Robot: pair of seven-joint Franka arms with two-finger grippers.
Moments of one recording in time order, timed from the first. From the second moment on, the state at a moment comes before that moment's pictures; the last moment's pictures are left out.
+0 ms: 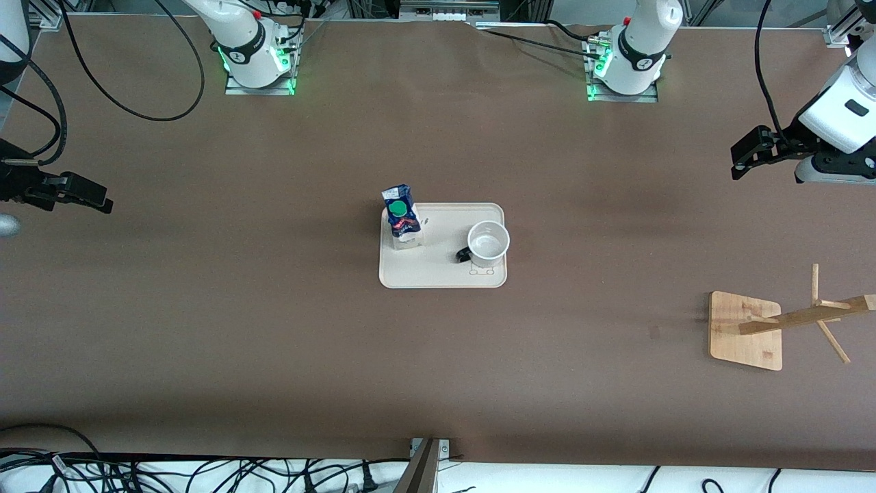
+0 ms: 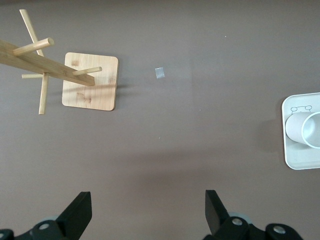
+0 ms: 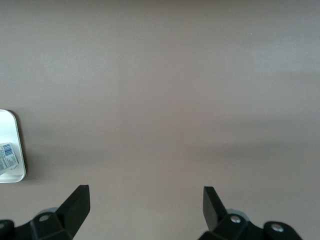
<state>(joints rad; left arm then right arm) -0.06 -0.06 0.01 -1.70 0.05 1.69 0.01 0.00 0.18 -0.05 -1.46 0.02 1.61 -0.01</state>
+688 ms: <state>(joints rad) -0.06 -0.06 0.01 -1.70 0.05 1.69 0.01 0.14 0.26 -0.05 -1.47 0.02 1.61 0.03</state>
